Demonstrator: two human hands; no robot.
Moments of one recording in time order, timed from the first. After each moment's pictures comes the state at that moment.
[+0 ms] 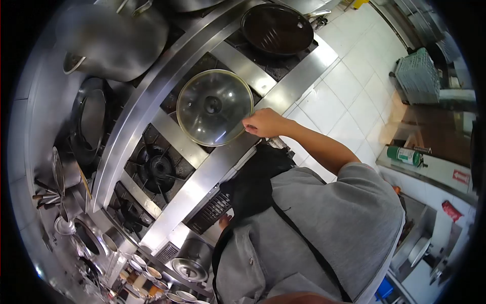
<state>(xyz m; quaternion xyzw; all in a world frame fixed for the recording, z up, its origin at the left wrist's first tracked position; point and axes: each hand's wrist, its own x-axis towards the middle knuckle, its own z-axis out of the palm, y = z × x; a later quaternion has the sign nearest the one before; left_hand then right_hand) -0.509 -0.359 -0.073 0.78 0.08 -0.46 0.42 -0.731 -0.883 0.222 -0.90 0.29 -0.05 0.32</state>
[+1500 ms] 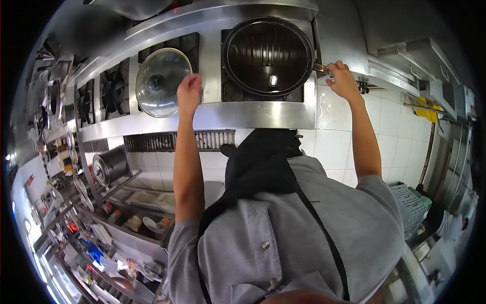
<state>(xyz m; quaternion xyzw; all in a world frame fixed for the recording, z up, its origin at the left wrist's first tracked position) -0.711 -0.979 0.179 0.80 -0.19 -0.19 0.53 -1.015 -1.337 0.214 -0.97 0.24 0.00 0.11</state>
